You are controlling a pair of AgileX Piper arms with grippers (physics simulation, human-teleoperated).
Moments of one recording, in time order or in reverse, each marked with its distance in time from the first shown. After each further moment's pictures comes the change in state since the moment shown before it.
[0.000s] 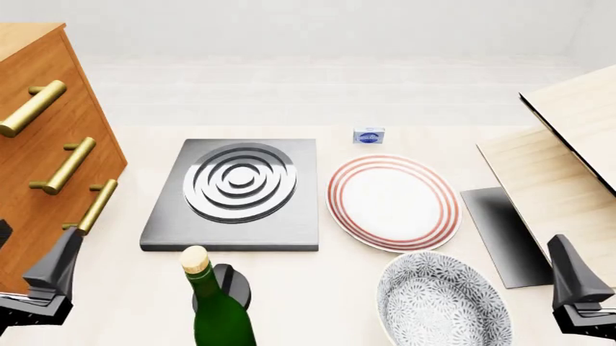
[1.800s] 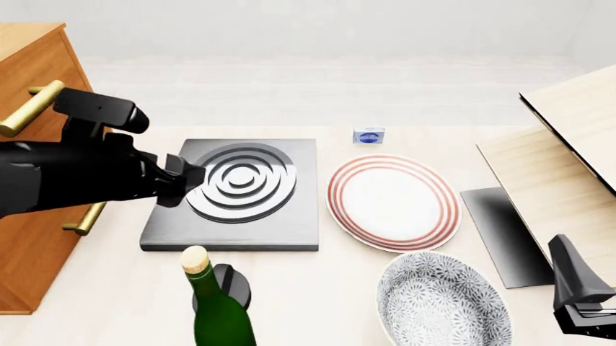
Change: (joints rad) left arm -0.350 0.901 -0.736 0.493 -0.154; right arm -0.001 -0.006 -0.004 0.009 0.000
